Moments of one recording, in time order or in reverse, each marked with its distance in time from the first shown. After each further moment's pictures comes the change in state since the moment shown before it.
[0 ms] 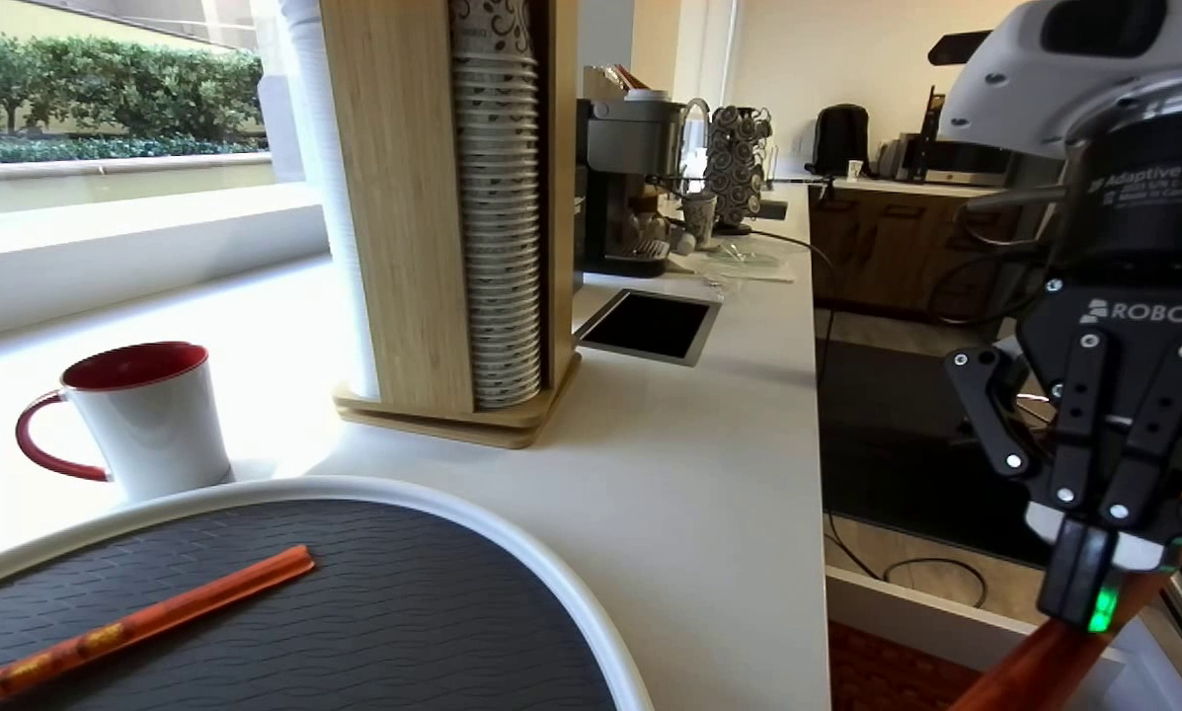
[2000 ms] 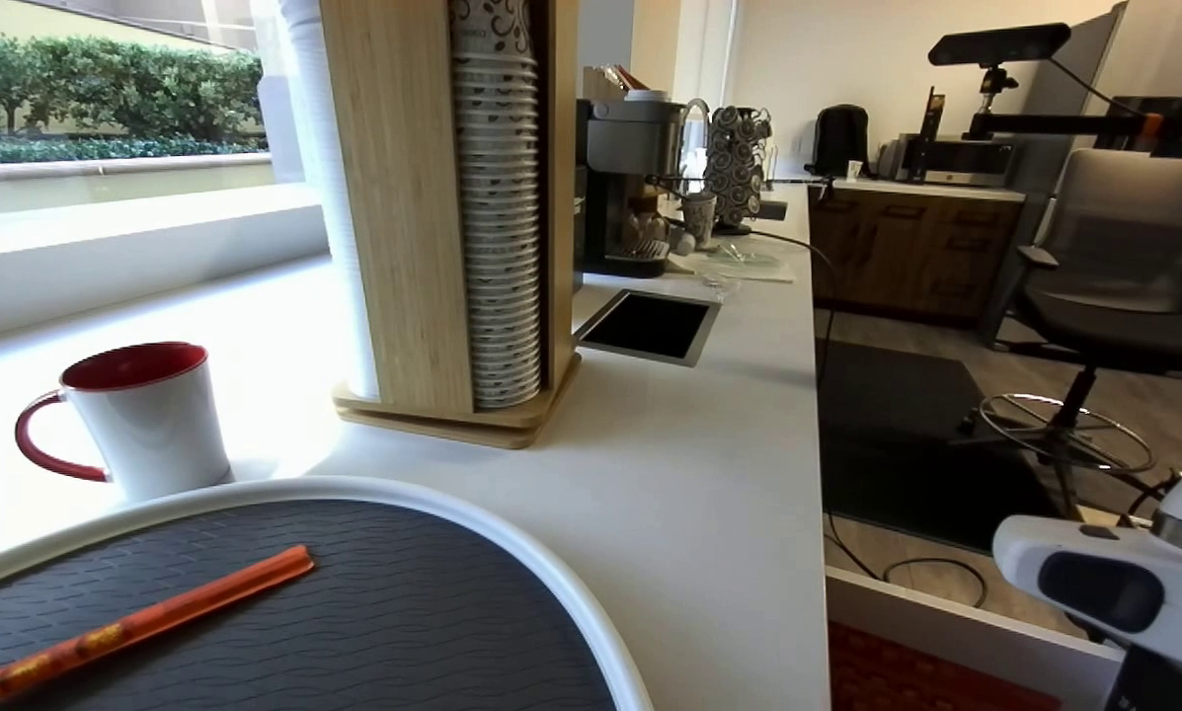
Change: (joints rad) arm -0.138 0.621 0.591 -0.004 0.647 0.718 -0.089
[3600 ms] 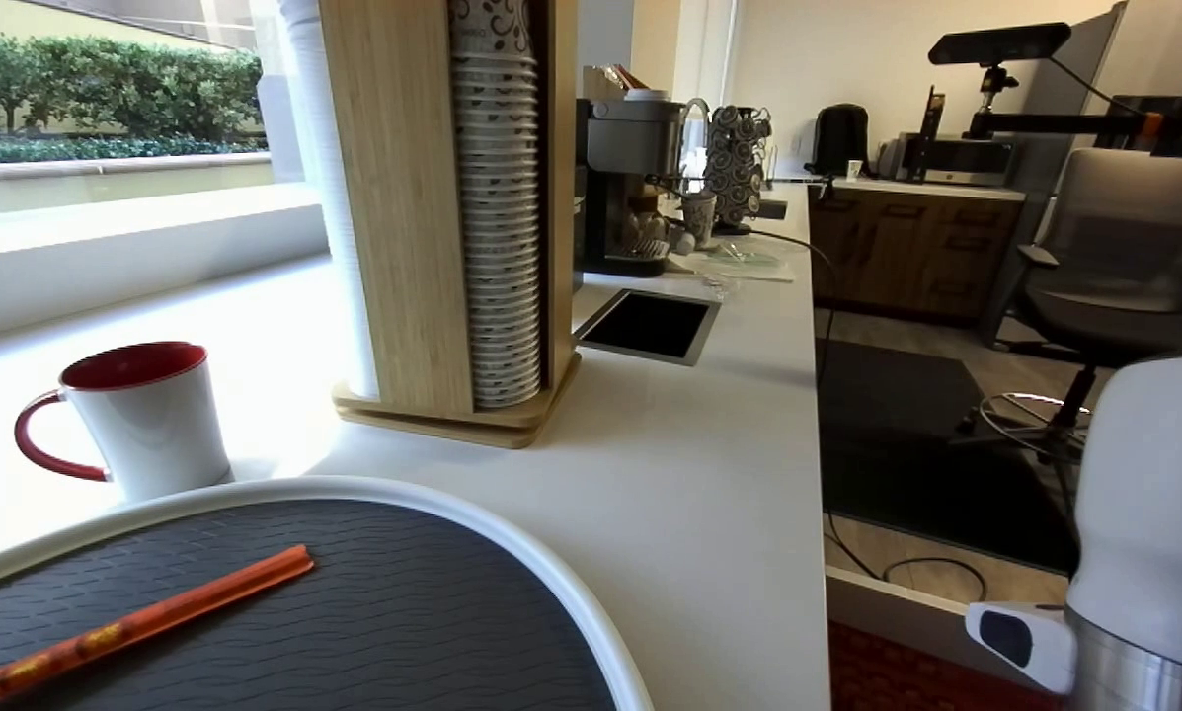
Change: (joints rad) arm 0.026 0.290 -0.161 0.013 0.044 0.011 0.468
